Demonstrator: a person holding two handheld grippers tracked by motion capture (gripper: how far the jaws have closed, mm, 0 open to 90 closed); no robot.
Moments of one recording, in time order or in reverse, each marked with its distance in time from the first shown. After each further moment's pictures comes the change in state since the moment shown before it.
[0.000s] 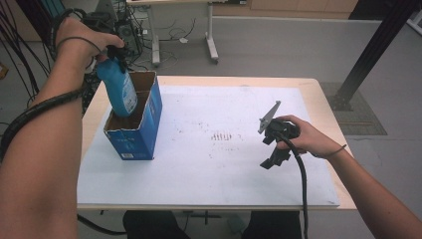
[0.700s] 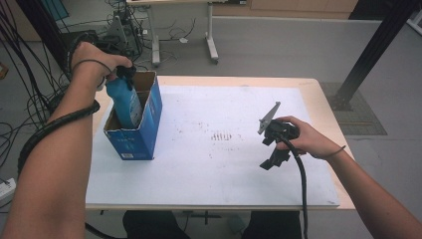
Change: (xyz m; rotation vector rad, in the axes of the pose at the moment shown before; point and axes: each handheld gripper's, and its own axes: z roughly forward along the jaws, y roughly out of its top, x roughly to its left) left arm -0.005 -0.007 0.050 0.060 -0.028 -0.002; right arm 0.000 -0.002 0.003 0.000 0.003 0.004
